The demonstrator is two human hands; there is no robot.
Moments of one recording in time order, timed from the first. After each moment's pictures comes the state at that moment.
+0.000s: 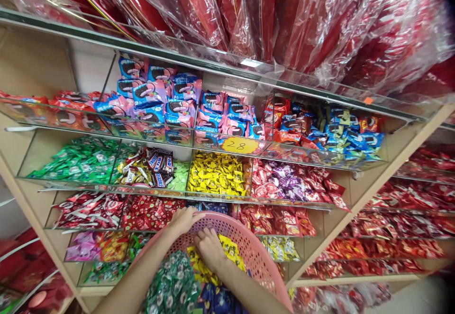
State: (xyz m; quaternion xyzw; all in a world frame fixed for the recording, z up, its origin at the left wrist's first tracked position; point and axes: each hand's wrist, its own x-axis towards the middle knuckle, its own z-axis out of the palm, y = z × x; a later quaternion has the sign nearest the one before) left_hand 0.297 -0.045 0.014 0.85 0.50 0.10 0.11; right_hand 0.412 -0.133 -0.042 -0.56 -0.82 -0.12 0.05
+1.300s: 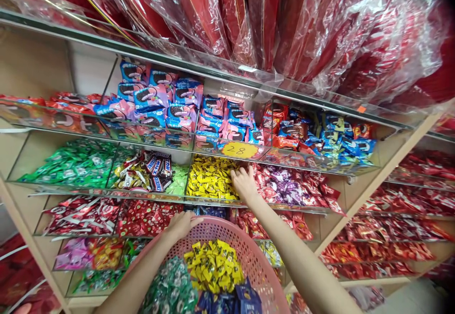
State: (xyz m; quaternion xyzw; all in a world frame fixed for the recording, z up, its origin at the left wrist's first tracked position) left_hand 0.296 -0.044 0.017 0.86 0.49 0.09 0.12; right_hand 0.511 -0.080 0.139 -0.64 -0.67 -0.37 0.04
